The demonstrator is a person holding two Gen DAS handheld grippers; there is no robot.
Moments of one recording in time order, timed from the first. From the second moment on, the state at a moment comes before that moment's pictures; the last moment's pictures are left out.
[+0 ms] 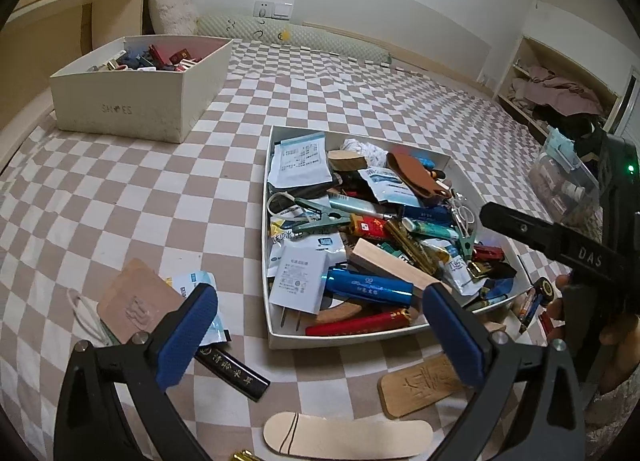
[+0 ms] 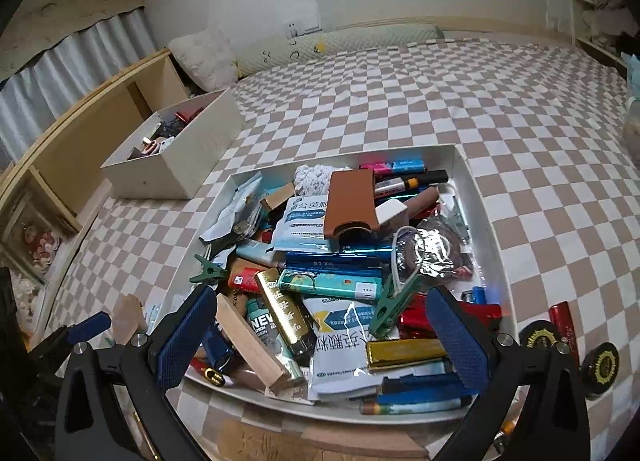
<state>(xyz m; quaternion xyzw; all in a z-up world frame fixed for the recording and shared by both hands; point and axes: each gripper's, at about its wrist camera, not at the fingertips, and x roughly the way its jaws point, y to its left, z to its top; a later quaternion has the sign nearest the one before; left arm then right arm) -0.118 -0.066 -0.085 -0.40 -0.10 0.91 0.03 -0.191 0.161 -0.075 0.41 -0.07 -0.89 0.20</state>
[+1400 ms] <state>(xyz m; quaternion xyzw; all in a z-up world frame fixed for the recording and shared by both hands) -0.036 -0.022 -0.005 -0.34 -0.05 0.94 0.03 -0.072 0.237 -0.006 0.35 -0.02 -0.93 0.14</state>
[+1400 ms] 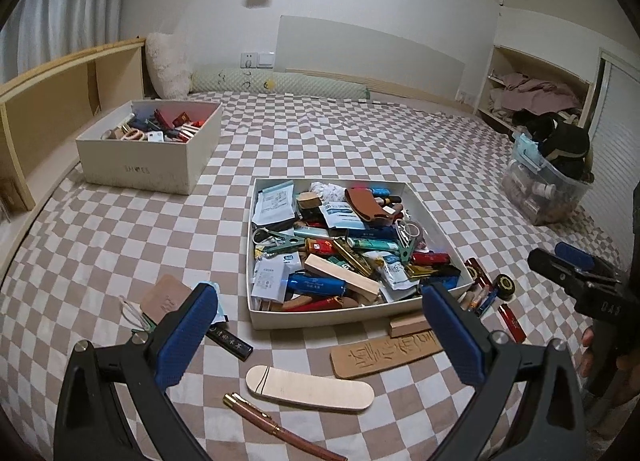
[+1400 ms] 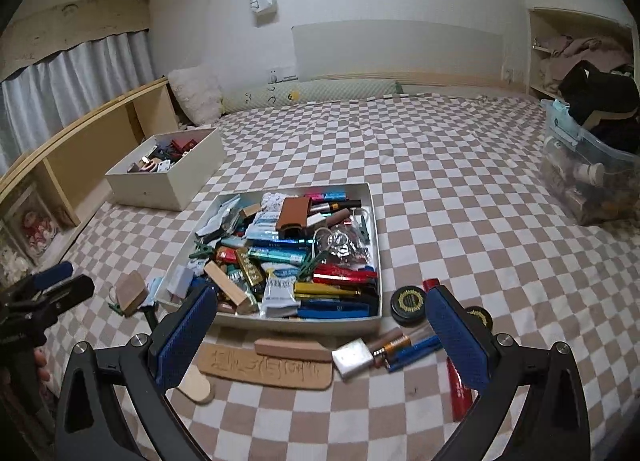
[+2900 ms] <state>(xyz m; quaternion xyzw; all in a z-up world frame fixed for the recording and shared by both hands) 0.047 -0.005 0.004 -0.32 -0.02 0.95 0.00 0.011 0.257 0.010 0.32 0.00 -0.94 0.15</state>
